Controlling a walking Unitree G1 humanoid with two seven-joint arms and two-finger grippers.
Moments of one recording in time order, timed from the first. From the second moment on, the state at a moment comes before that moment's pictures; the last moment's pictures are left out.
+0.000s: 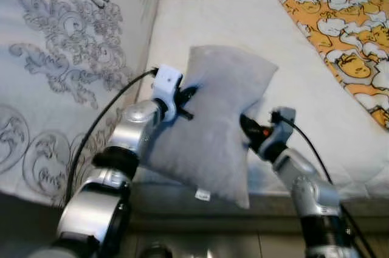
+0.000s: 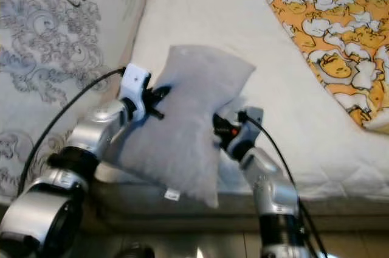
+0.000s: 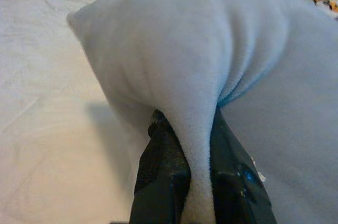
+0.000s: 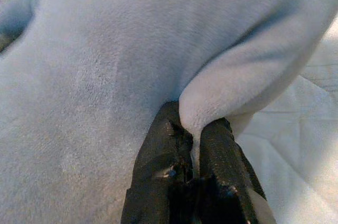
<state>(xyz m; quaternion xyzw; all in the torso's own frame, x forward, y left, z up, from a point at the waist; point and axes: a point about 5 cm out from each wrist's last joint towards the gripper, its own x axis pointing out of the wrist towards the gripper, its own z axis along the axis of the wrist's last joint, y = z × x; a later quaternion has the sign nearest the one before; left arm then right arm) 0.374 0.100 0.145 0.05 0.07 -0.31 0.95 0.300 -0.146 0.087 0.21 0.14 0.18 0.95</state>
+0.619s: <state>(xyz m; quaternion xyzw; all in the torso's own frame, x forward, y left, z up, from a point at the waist) 0.376 0.126 0.139 0.06 0.09 -0.27 0.96 0.295 -0.127 0.084 0.23 0.14 0.21 0.94</state>
